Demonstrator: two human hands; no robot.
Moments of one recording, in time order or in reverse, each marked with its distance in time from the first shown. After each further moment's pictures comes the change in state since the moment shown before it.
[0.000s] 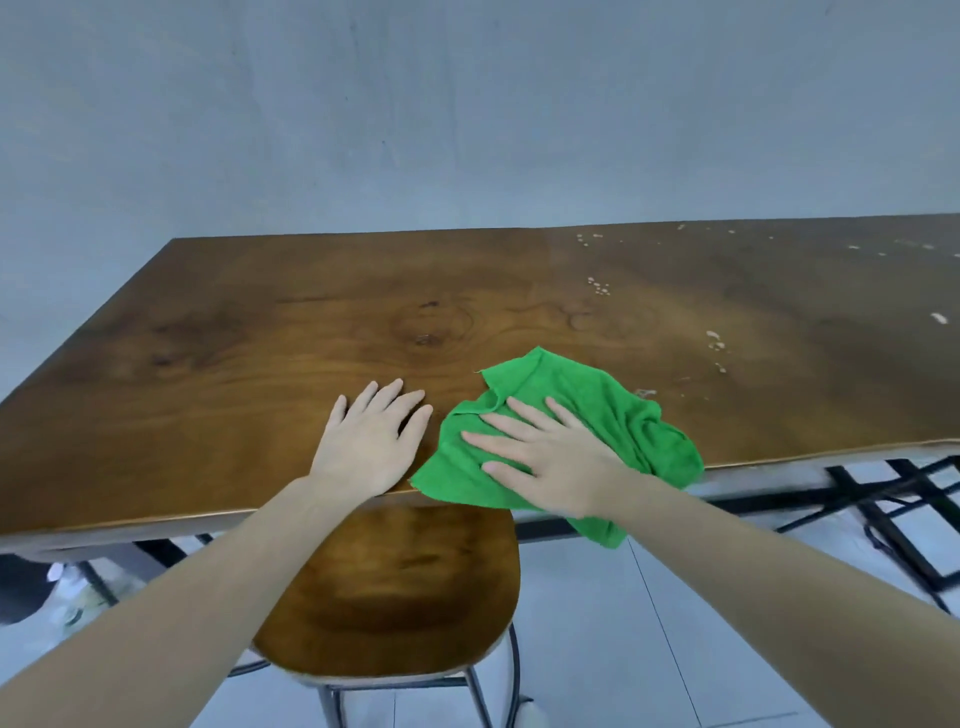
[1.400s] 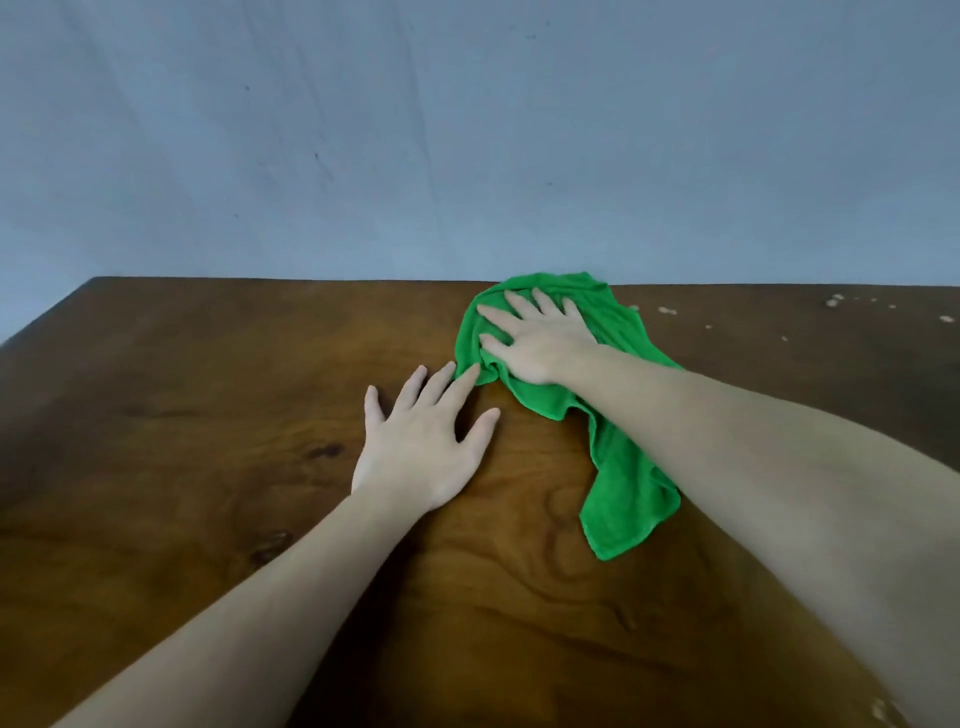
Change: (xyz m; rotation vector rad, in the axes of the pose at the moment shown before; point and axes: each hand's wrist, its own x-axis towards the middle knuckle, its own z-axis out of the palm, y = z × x) left_hand 0.306 0.104 0.042 0.059 0.068 -0.173; right_hand 0.367 0.287 -0.068 -0.045 -0.009 0.104
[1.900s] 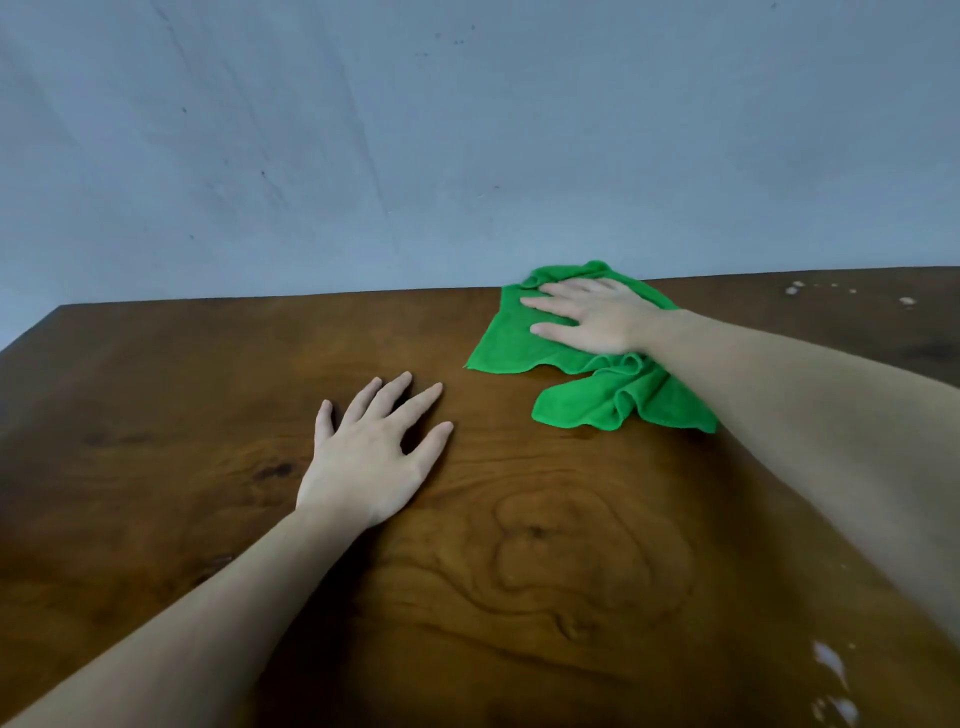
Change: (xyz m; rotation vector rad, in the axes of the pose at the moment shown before) left_hand 0.000 0.002 -0.006 0.036 -0.067 -0.012; right_hand -0.019 0.129 -0.013 -0.019 -0.022 -0.115
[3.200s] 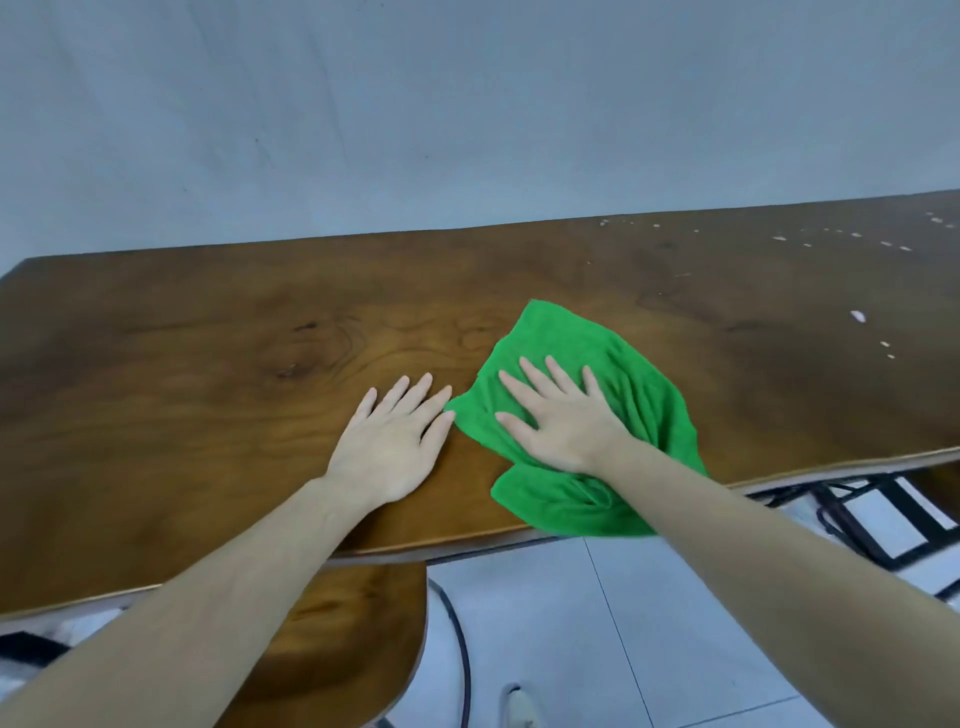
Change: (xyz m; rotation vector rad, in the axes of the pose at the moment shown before) left_hand -0.229 0.000 0.010 -0.015 -0.075 0.398; right_hand -0.343 -0.247 0.066 0.089 0.010 0.366
